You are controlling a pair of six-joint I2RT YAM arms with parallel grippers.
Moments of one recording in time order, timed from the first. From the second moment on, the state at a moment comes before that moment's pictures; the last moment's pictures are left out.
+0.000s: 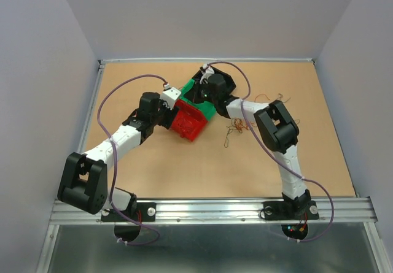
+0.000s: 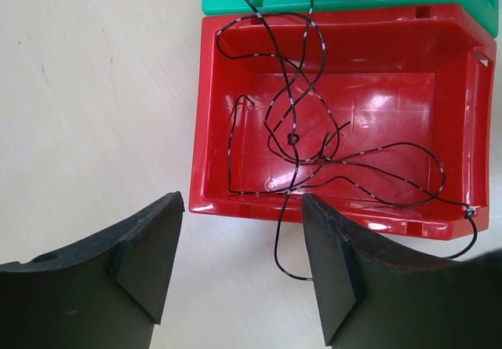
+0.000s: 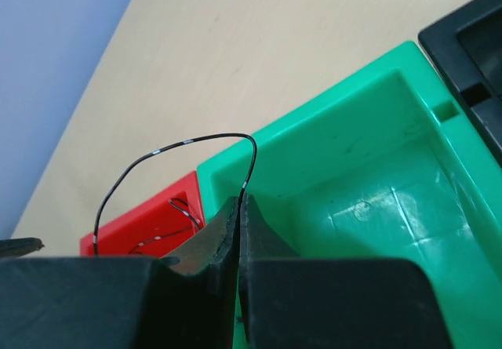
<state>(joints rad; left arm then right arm) -0.38 1.36 0.81 -0.04 0.01 0.28 0.58 2.25 1.56 0.41 -0.31 0.55</state>
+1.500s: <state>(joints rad) -0.21 1.23 0.77 -0.17 0.51 0.41 0.67 2.04 1.25 0.61 -0.21 0.26</state>
